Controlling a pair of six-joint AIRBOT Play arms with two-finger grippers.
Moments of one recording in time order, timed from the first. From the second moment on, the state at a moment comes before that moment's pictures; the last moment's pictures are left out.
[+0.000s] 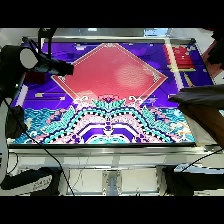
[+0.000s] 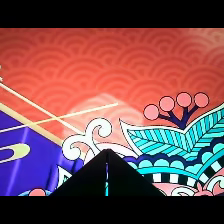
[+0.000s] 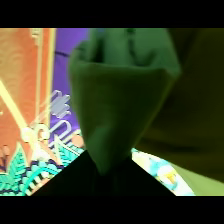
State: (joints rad) left arm -0.24 -1.30 1.58 1.52 -1.13 -1.52; right arm -0.98 -1.46 1.68 -1.03 1.60 1.47
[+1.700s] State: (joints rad) left arm -0.24 -1.30 1.58 1.38 -1.26 -1.52; right arm -0.15 -1.41 1.48 -0.98 1.36 1.06
